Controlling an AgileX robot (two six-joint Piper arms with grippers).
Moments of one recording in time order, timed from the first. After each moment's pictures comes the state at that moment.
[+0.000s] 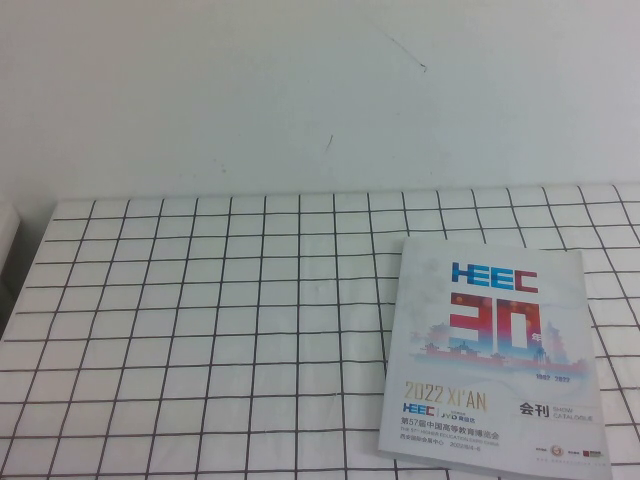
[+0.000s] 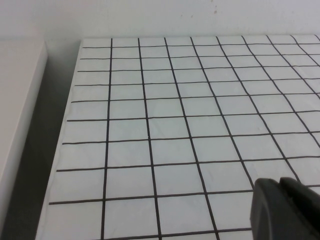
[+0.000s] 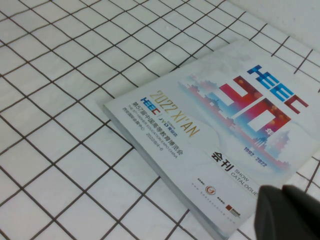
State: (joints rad) right arm -0.04 0.32 -0.38 0.67 0.91 -1.02; left arm -0.13 -0.01 0.02 -0.02 0.36 -0.11
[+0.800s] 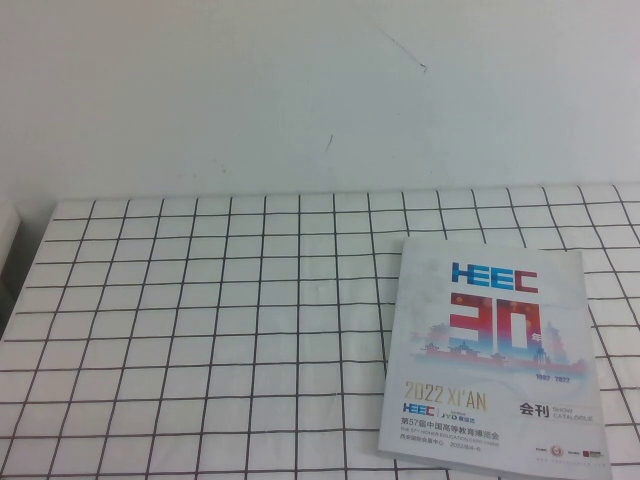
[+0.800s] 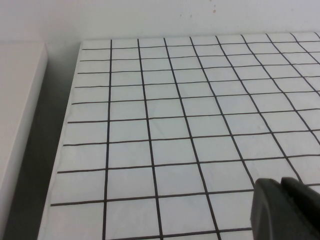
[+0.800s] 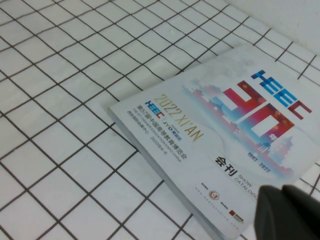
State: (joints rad) right arm -0.03 0.30 -0.38 0.67 0.91 -1.02; left arm -0.13 -0.01 0.02 -0.02 0.36 -0.09
